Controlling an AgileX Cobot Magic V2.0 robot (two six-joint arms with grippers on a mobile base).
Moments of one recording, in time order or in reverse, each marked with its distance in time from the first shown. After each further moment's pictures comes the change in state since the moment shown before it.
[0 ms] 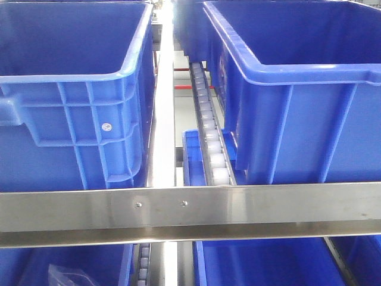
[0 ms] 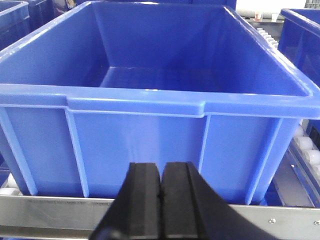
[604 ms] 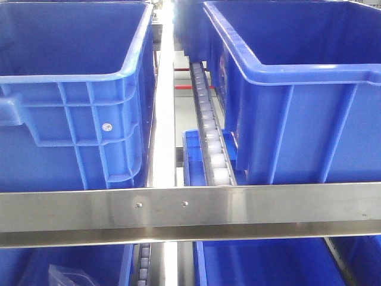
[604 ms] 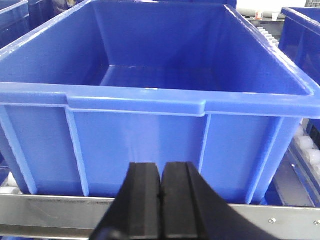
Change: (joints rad) left arm 0.000 0.000 0.000 0.000 0.000 0.000; right arm 0.000 0.000 0.000 -0.006 0.000 0.003
